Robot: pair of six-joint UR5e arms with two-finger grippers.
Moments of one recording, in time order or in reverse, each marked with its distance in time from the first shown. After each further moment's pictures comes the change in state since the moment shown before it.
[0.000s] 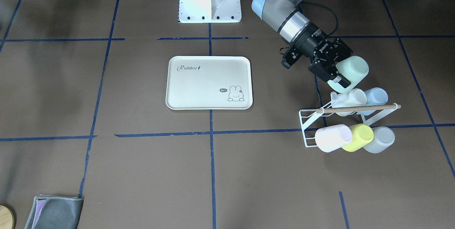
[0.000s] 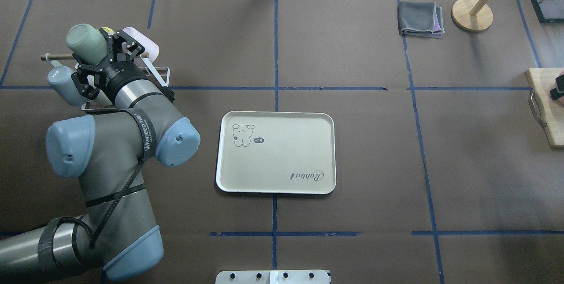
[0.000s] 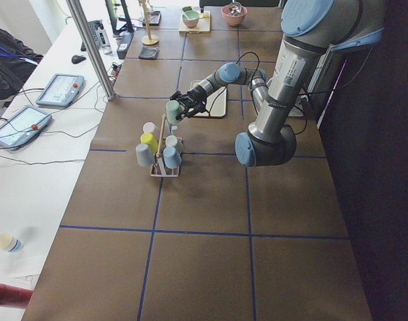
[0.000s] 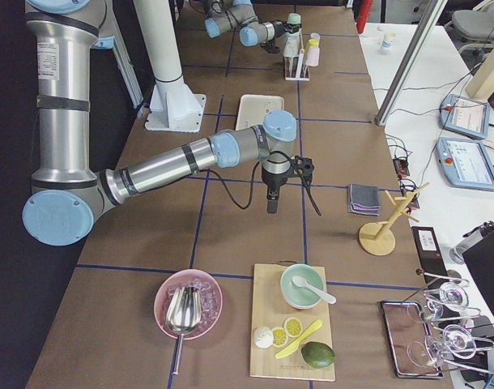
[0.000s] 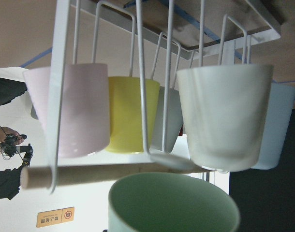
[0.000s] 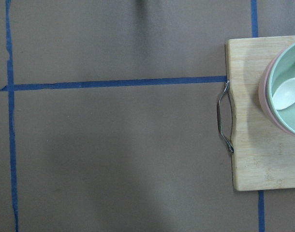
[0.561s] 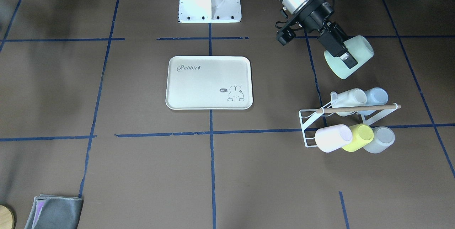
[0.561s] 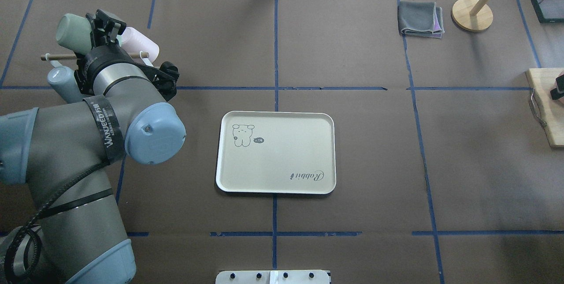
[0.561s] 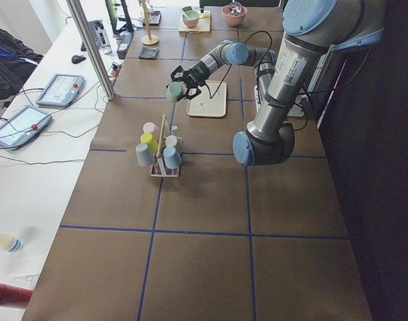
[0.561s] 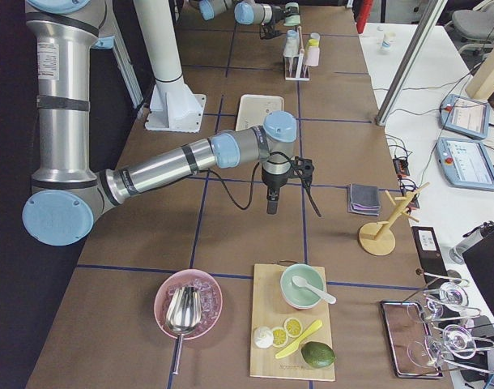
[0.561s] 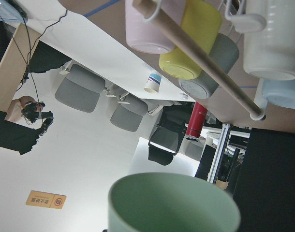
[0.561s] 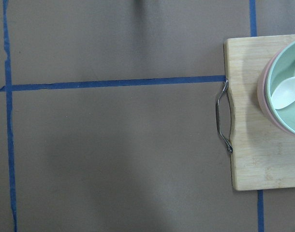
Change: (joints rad) left arm -0.008 -0.014 -0.142 -0.088 -0.121 -0.283; right arm 0.002 0.000 -0.004 0.000 -0.001 0.001
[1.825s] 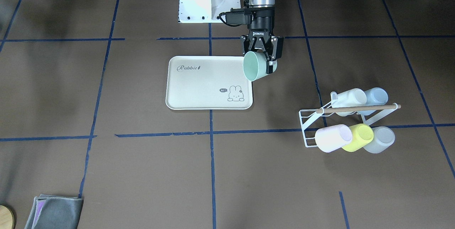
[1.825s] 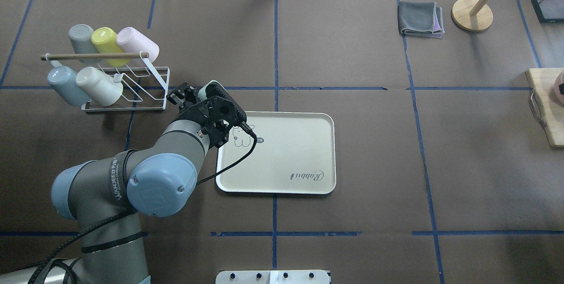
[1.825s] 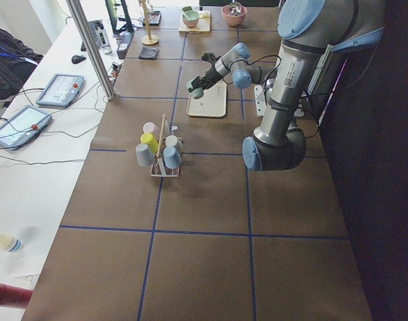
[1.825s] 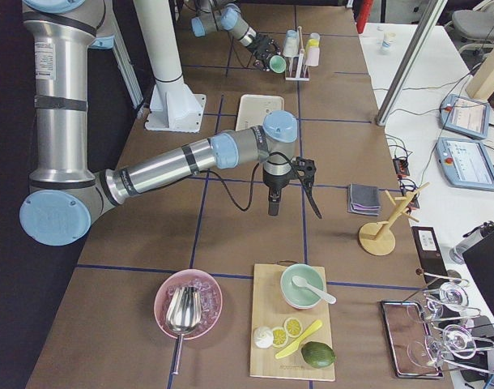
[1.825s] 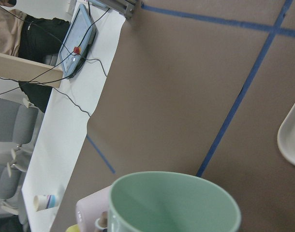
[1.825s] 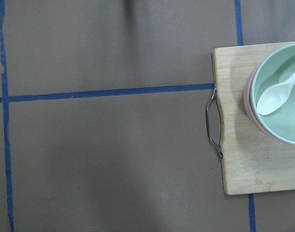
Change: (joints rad) left arm 0.157 0.103 0.150 -1.030 -0.262 -0.776; right arm 0.033 0.001 -0.001 0.001 -0.003 -0.003
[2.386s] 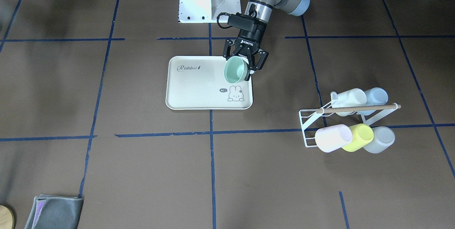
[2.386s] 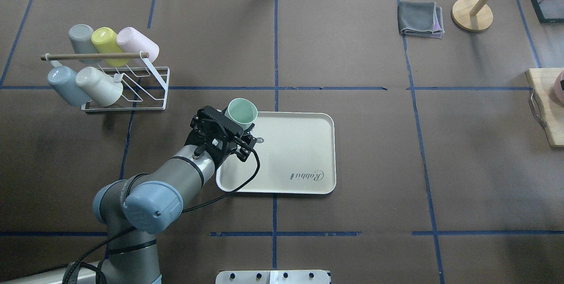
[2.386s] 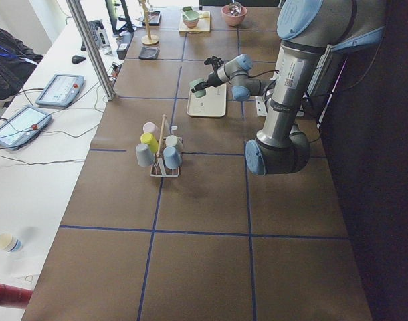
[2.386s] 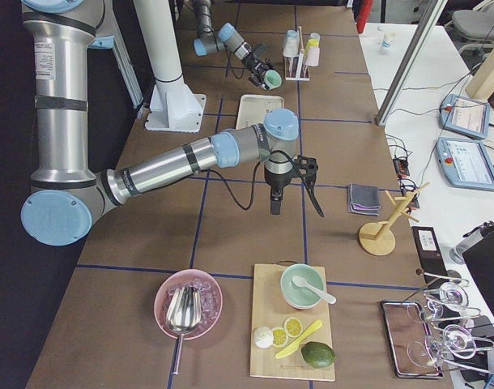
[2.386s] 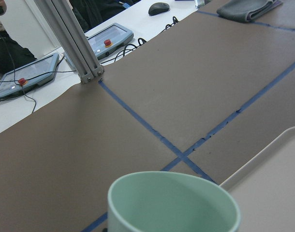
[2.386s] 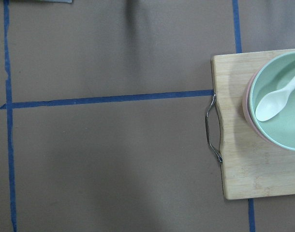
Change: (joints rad) left arm 0.055 0.034 0.277 -0.715 0.003 -0.189; right arm 0.011 0.012 0.001 -0.001 -0.001 0.000
